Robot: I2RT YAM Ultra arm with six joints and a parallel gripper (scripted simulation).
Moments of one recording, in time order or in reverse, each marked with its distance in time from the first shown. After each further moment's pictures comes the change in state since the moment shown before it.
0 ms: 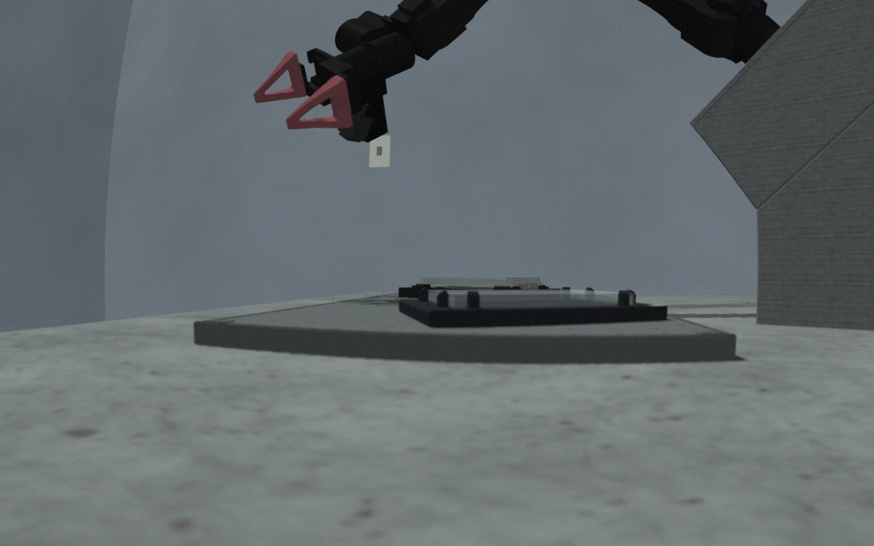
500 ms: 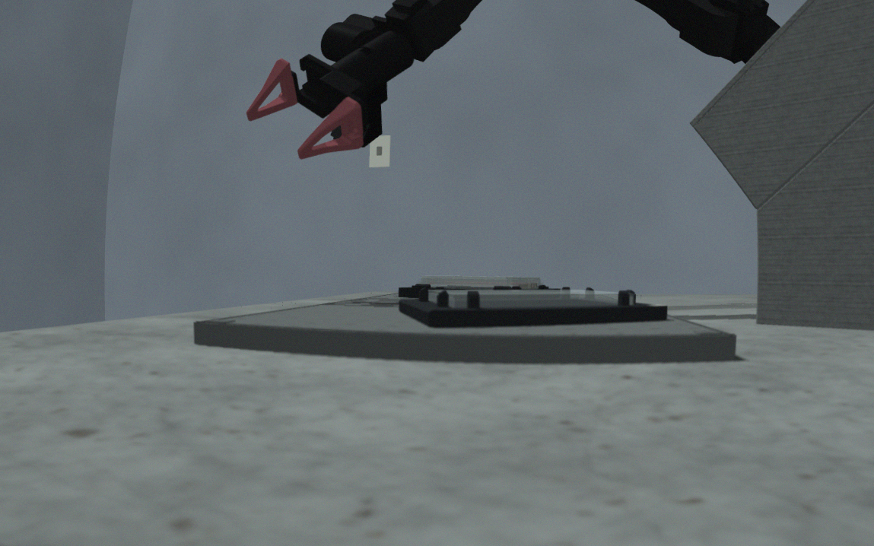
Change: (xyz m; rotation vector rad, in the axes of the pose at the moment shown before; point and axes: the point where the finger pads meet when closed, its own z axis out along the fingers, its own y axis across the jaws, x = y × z) arm 0.006 -0.061 0.026 0.161 -0.063 -0.207
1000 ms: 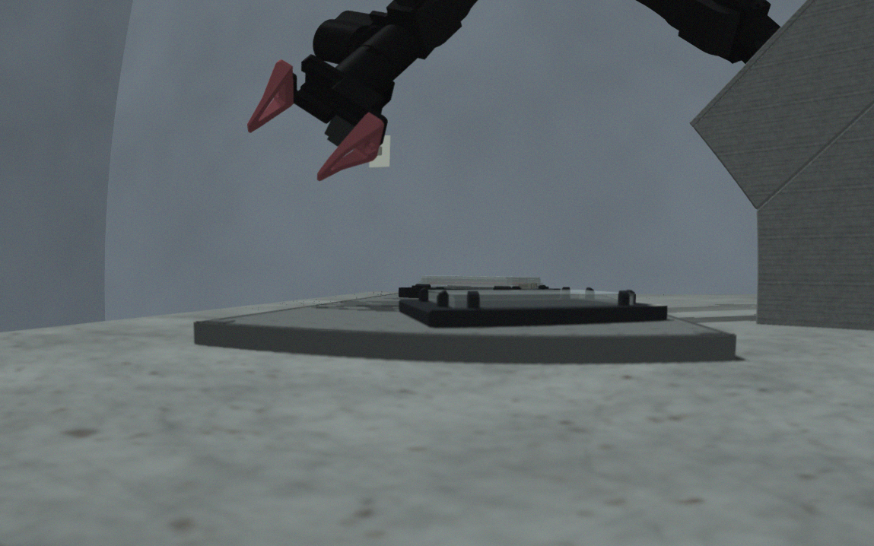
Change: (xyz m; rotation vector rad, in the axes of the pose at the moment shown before) arm 0.026 -0.051 0.022 0.139 -0.026 -0.222
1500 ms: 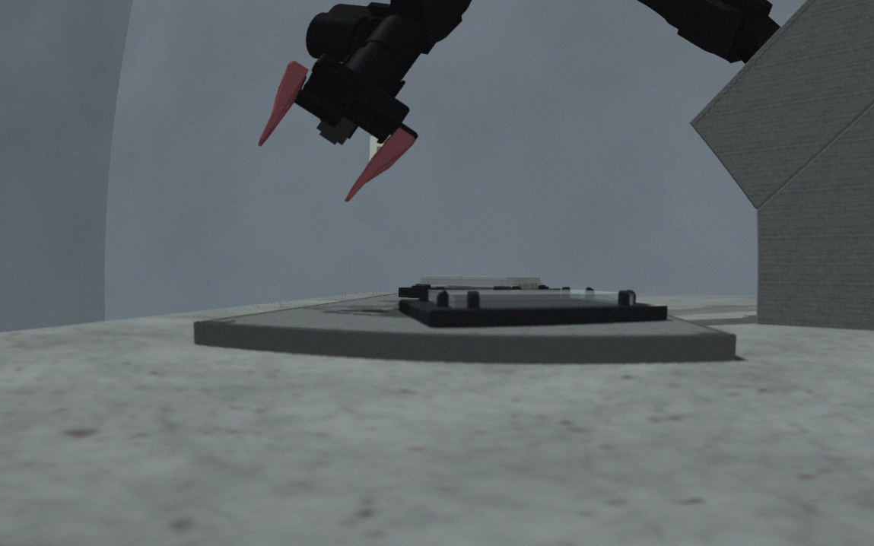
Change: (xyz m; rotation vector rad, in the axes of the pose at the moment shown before) arm 0.039 -0.046 0.021 0.165 0.001 -0.279
